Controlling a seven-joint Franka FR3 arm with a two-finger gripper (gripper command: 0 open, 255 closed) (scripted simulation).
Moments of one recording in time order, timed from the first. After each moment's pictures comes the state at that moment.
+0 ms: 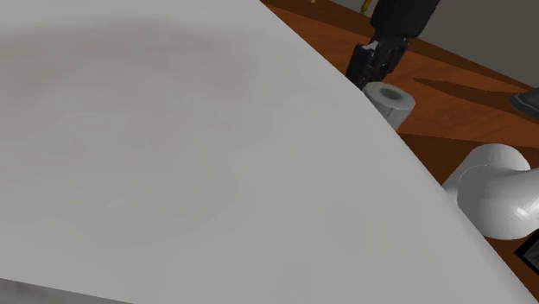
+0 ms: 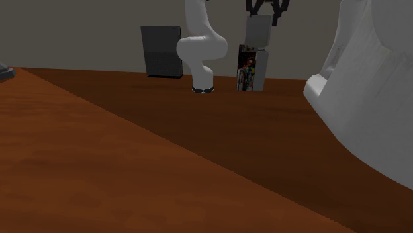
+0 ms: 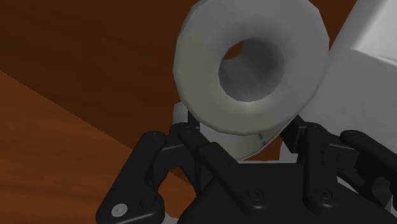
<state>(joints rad) 0.22 -0.72 0.27 -2.23 0.17 1.55 0.39</state>
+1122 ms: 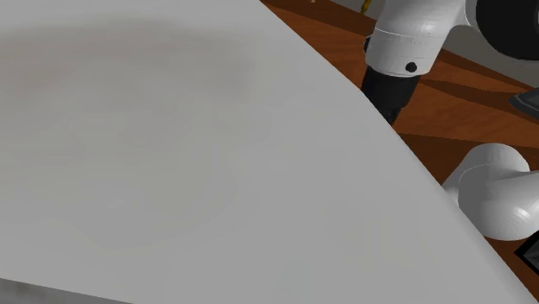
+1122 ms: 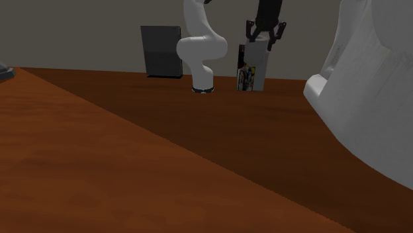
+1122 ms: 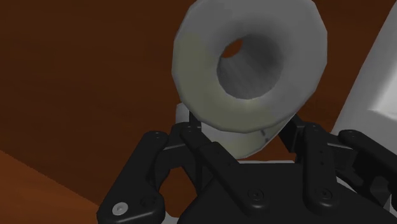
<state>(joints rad) 0.26 -0.77 0.37 -2.44 0.29 1.57 0.49</state>
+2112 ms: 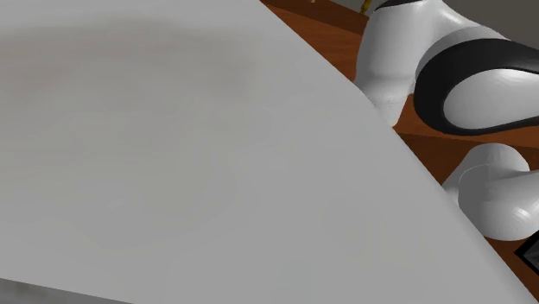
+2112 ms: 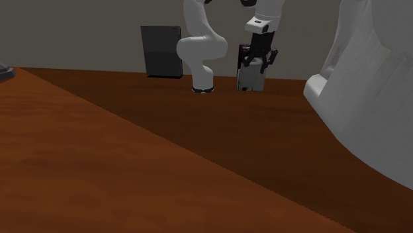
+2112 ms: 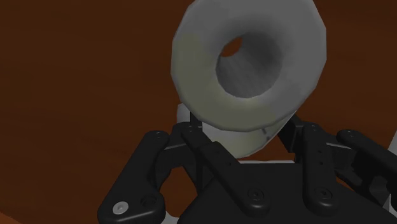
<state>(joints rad) 0.26 -0.75 0.42 -2.66 0.35 1.74 0.48</state>
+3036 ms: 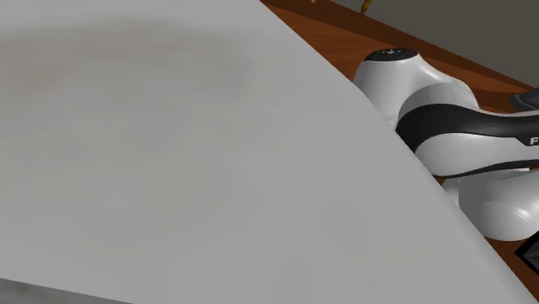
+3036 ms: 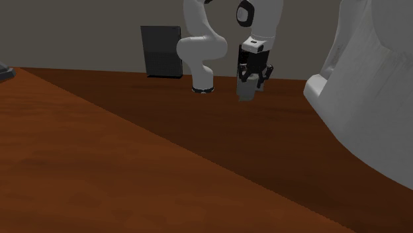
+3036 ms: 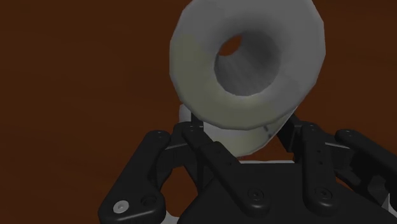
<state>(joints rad) 0.27 -0.73 0.49 -2.81 0.41 1.94 0.46</state>
